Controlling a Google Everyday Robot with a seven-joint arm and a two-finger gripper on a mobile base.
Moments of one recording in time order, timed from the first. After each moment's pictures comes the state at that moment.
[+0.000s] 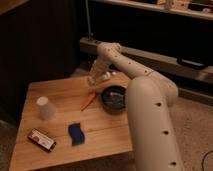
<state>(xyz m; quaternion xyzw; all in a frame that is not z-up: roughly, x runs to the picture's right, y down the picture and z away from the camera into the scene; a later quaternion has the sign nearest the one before) -0.060 -0.067 0.910 -0.21 -0.24 -0.16 0.93</state>
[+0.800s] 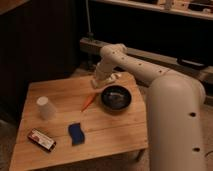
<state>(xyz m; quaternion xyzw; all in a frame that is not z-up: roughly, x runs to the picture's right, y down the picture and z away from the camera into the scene) -0.028 -0.038 0.854 -0.20 -0.21 -0.15 0.94</state>
